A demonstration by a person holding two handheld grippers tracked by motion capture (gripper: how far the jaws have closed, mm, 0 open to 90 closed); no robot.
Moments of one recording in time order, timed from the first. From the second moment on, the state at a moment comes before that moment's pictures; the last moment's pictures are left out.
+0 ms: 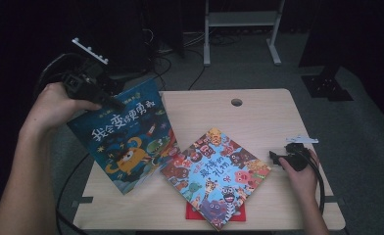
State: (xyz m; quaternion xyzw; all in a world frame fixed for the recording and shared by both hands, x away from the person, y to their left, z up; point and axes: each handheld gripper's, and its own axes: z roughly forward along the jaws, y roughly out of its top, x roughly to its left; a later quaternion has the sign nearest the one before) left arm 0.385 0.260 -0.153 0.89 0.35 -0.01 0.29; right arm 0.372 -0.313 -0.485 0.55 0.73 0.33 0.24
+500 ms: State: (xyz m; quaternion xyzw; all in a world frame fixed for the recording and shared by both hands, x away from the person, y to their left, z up) left arm 0.369 0.320 -0.151 0.87 0.40 0.01 0.30; right arm 0.372 -0.313 -0.485 0.55 0.73 0.33 0.24
